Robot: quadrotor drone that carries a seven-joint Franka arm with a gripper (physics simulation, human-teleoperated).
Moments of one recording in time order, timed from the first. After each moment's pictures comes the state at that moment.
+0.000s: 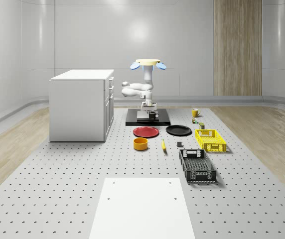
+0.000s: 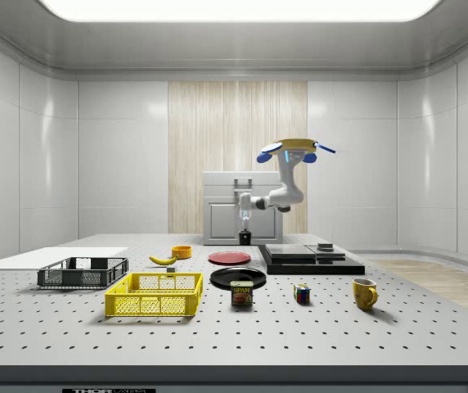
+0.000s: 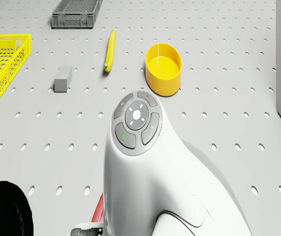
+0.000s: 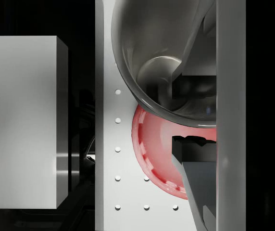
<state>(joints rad) -1.16 -1.52 1.37 -2.89 -1.77 1.57 1.70</state>
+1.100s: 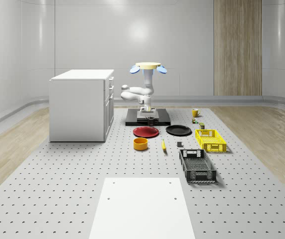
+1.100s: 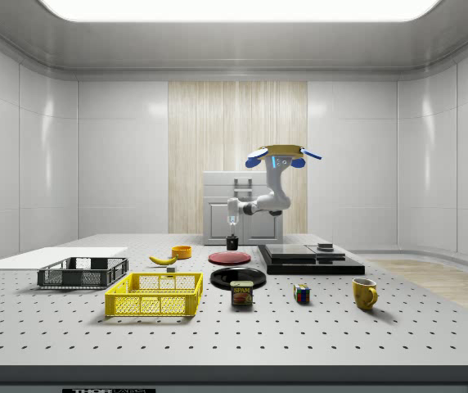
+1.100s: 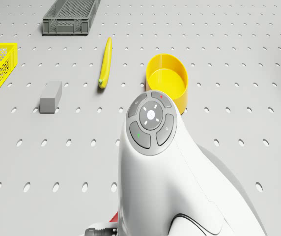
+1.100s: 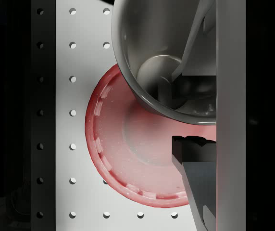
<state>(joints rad) -1.09 -1.55 1.38 -2.89 -1.76 1.60 1.62</state>
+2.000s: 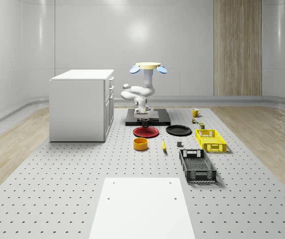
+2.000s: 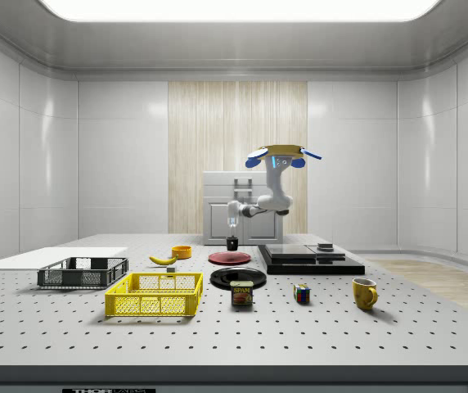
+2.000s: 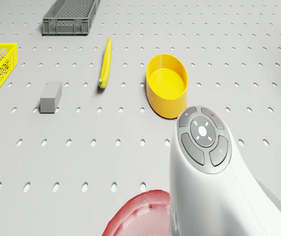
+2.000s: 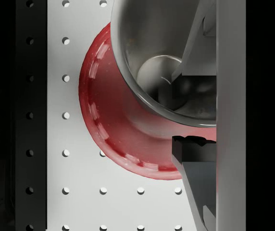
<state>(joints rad) -0.94 -1.58 1.30 -2.83 -1.83 1.66 1.43</state>
